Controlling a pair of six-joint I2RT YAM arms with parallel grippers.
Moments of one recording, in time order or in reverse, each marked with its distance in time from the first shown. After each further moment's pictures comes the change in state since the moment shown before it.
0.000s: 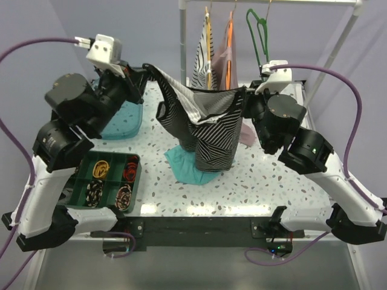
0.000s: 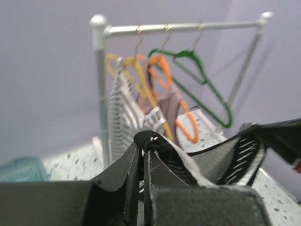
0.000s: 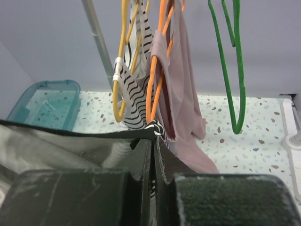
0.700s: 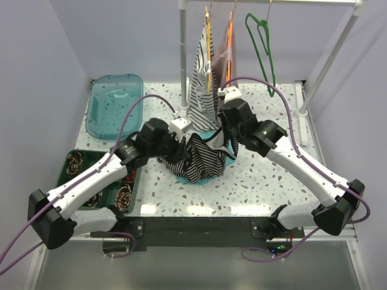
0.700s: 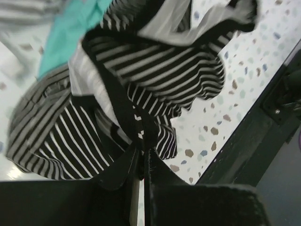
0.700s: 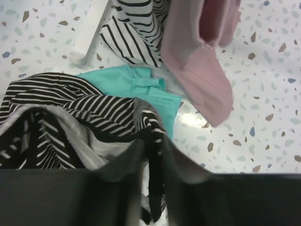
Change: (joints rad) left arm 0.003 -0.024 -0.869 0.148 0.517 -0.028; right arm -0.209 0.163 -0.272 -0.189 -0.411 0.080
